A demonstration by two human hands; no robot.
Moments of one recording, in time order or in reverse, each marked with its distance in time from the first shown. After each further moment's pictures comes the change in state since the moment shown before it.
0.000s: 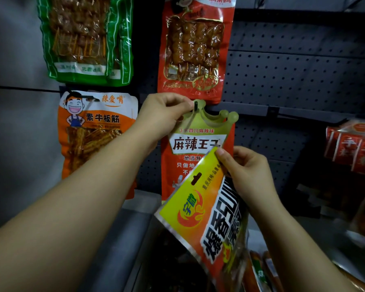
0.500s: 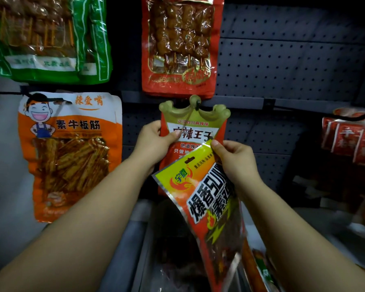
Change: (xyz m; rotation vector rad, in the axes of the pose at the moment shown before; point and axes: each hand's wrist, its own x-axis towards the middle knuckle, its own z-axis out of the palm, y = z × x) left_hand 0.031 -0.089 0.018 -0.057 -0.025 -0.168; right_hand 0.059 0.035 0.022 -0.042 0.159 0.245
